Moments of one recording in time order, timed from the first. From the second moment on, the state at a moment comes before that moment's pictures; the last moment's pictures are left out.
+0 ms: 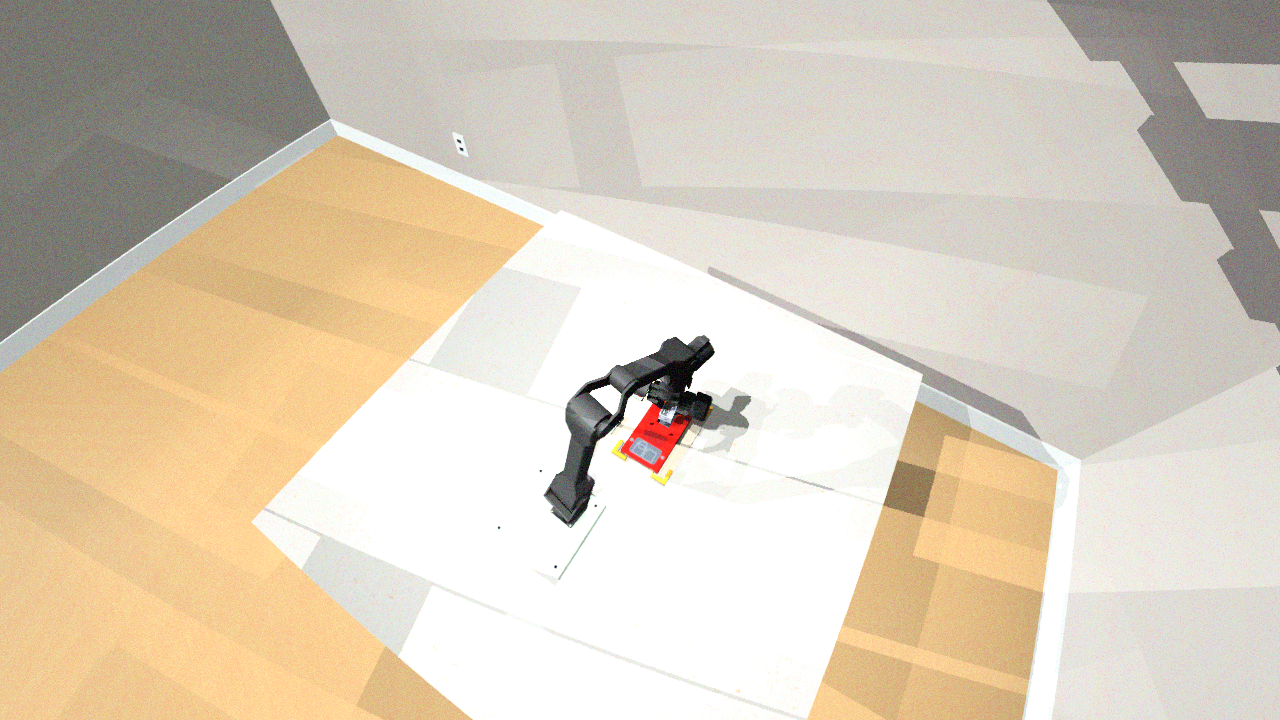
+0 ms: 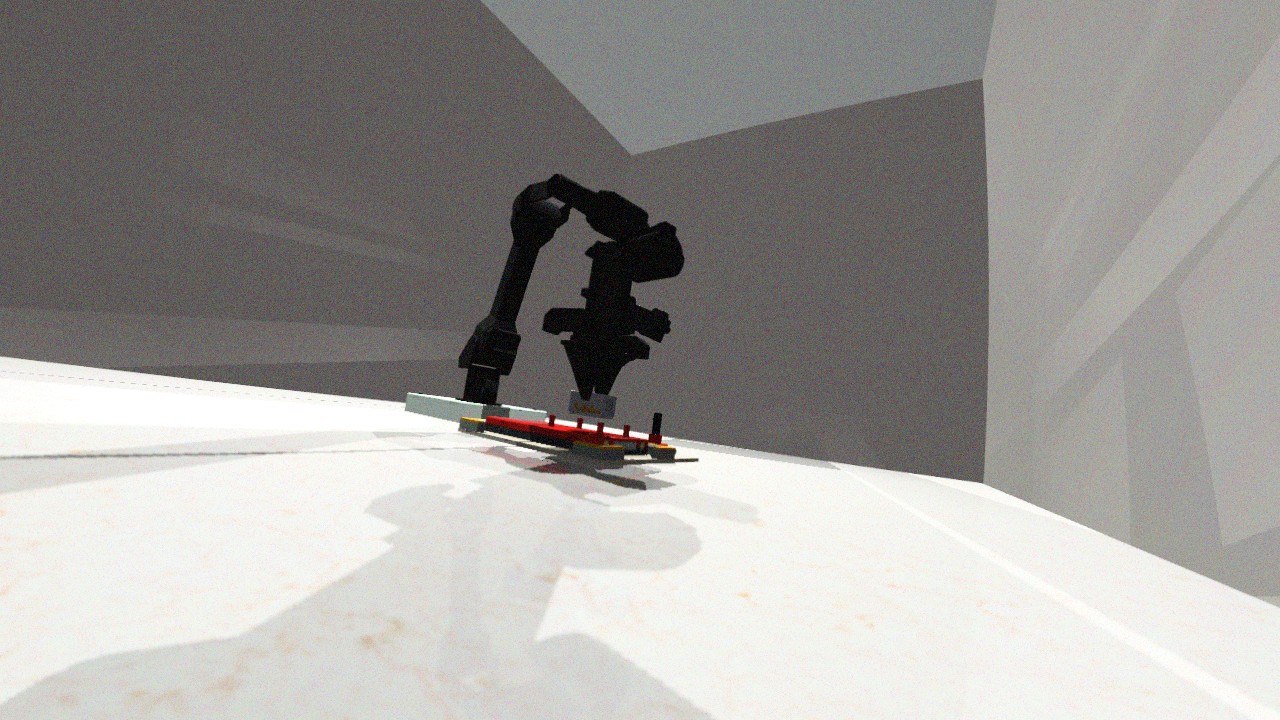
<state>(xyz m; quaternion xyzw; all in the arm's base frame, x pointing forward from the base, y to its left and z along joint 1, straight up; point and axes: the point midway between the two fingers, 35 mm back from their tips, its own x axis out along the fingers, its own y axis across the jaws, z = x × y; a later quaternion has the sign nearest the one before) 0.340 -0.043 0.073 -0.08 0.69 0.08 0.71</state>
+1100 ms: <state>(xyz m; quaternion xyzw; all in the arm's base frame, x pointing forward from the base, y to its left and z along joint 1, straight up) 0.340 -0.043 0.071 -0.07 0.69 0.06 0.72</state>
